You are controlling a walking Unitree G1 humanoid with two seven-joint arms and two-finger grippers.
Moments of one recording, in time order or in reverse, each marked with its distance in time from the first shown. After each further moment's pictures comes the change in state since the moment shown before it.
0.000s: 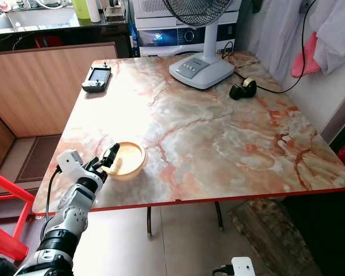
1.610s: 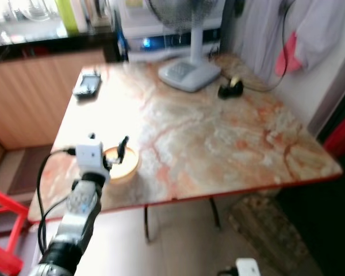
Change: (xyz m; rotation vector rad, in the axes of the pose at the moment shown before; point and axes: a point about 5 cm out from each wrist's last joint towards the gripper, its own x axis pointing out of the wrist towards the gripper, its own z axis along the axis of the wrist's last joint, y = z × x) left arm -0.014 -0.051 0.013 0.725 -0.285 -0.058; right arm -0.002 -0.008 -0.002 0.015 0.016 -0.005
